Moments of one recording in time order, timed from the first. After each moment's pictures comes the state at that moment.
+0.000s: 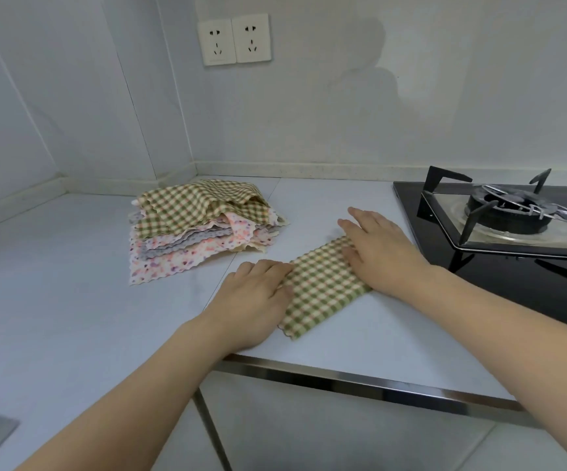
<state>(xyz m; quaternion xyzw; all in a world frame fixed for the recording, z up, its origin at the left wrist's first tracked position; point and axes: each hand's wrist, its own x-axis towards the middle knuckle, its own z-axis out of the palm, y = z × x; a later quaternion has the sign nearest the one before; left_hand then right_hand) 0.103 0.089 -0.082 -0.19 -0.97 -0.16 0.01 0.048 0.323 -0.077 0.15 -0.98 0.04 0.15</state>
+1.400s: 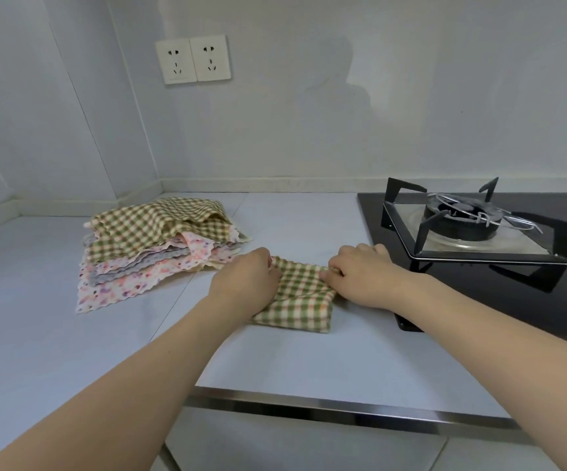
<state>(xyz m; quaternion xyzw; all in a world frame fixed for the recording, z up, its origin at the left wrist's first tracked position) 0.050 0.156 -0.068 -0.08 -0.98 -0.18 0.08 0.059 0.351 -0.064 0.10 -0.99 0.02 0.02</state>
